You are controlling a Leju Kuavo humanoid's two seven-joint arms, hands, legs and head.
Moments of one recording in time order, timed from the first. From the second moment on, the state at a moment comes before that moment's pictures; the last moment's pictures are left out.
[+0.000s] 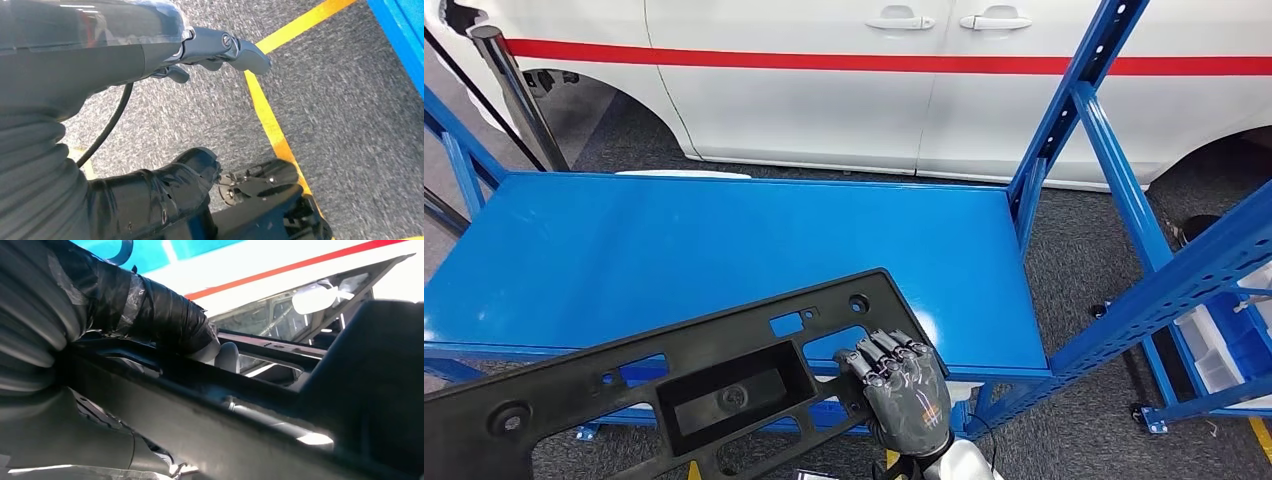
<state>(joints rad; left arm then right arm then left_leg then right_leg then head) -0.10 -0.21 0.98 -0.22 -1.26 0.25 -0.21 -0.11 -0.05 0.70 -1.64 1.19 -0.69 -0.13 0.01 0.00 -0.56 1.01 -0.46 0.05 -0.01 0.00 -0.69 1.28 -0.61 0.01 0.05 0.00</state>
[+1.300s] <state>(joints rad) -0.11 -0.21 0.98 -0.22 -1.27 0.25 -0.21 -0.12 -0.04 0.70 -1.63 1.18 -0.69 -0.14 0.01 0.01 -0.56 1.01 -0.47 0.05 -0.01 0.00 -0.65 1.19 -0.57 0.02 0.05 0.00</state>
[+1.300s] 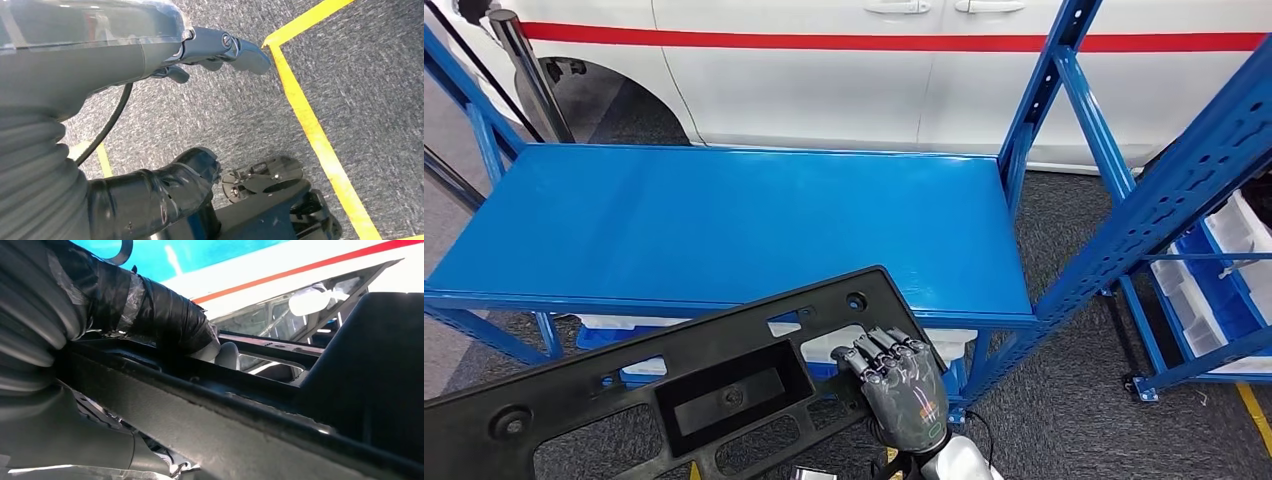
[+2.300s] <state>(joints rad) -0.10 -0.21 0.98 -0.22 -1.26 0.25 -0.21 -0.13 -0.04 0.70 -1.61 1.10 -0.65 -0.16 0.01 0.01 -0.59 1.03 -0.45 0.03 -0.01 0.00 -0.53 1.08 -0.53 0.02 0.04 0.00</state>
